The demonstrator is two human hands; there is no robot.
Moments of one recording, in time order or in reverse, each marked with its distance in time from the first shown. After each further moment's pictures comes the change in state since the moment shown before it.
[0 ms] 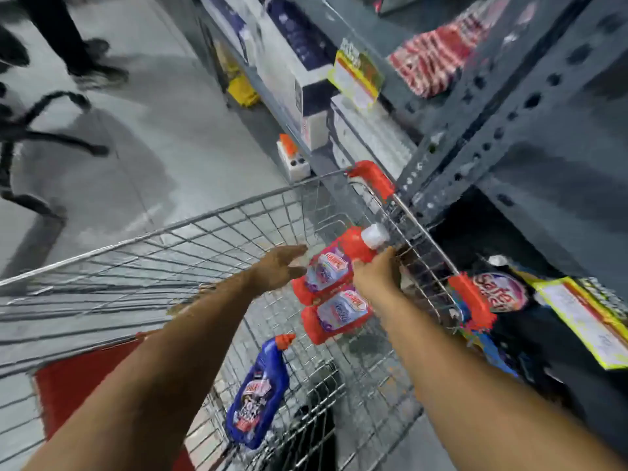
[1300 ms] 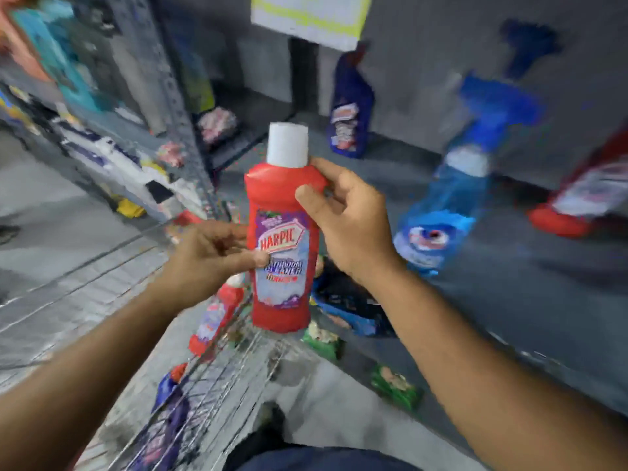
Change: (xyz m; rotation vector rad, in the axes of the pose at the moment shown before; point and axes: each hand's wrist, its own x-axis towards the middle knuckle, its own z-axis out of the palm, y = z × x) left_hand -0.256 0.261 0.191 -0.185 -0.156 0.719; right_hand -0.209 0.084 -0.340 0.821 0.100 -0.859
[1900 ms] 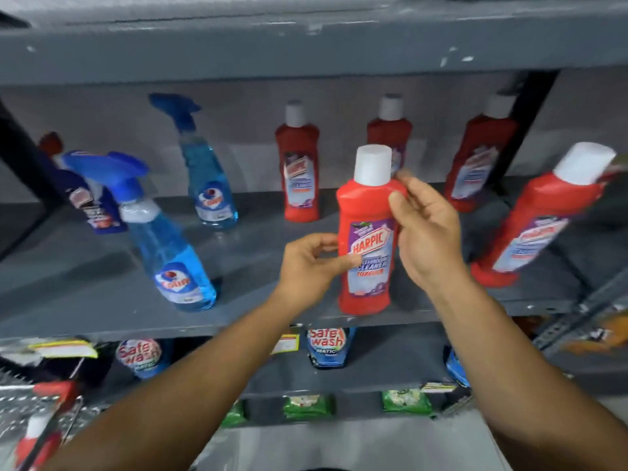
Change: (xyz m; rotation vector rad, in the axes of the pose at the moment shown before) left_hand 0.038 0.013 0.430 -0.091 -0.456 0.069; right_hand -0.185 -0.095 -0.351 0.073 0.774 -0.251
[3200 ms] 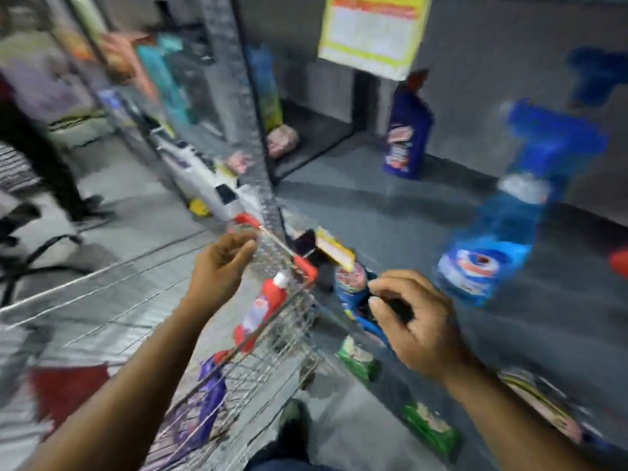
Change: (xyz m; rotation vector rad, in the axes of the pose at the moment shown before) left_hand -0.264 -0.001 -0.388 0.442 0.972 -0.215; right_hand -0.153 0.144 0.250 -0.431 -1.000 -0.293
